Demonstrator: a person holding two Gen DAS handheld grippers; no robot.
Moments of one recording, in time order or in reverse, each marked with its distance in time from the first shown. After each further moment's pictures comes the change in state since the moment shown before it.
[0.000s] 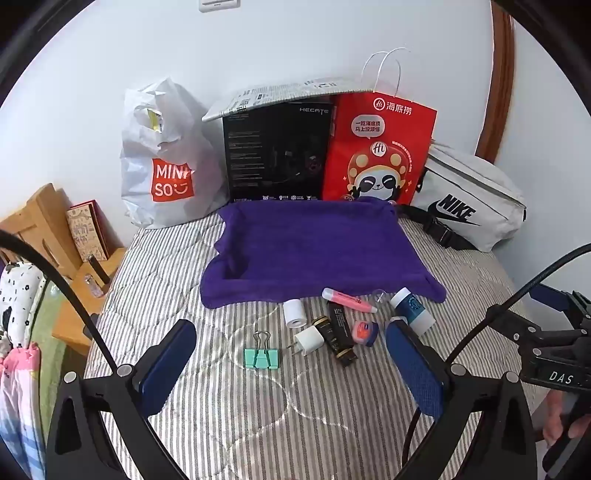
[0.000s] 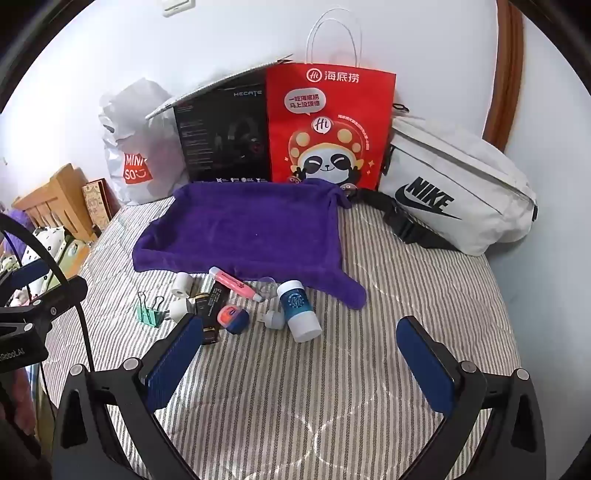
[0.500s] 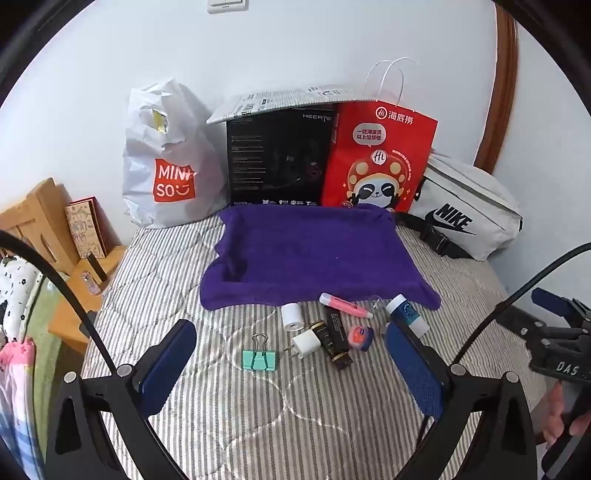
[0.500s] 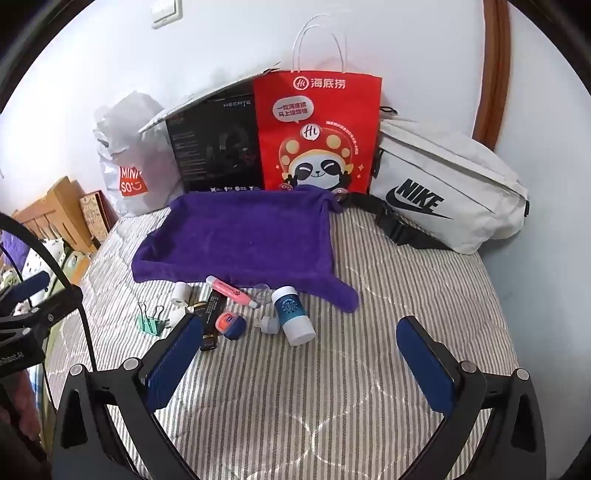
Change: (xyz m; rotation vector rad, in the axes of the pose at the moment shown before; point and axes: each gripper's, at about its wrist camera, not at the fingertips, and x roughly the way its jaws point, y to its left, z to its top) left arm -0.007 0.007 0.002 -0.040 0.002 -0.028; right arm -0.011 -0.009 0.000 0.063 0.000 0.022
